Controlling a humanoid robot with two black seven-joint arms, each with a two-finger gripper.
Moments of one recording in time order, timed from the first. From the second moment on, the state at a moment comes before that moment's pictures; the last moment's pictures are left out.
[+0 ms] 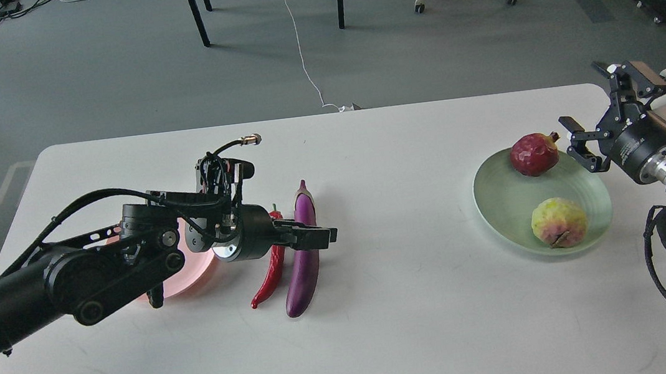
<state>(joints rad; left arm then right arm) -0.88 0.38 -0.30 -1.20 1.47 -0.49 -0.03 0.66 -0.81 0.30 1.17 0.15 0.11 0.49</state>
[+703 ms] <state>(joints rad) -0.90 0.33 -0.28 -1.12 1.47 -0.49 -0.03 0.65 -0.81 0.30 1.17 0.15 0.11 0.49</state>
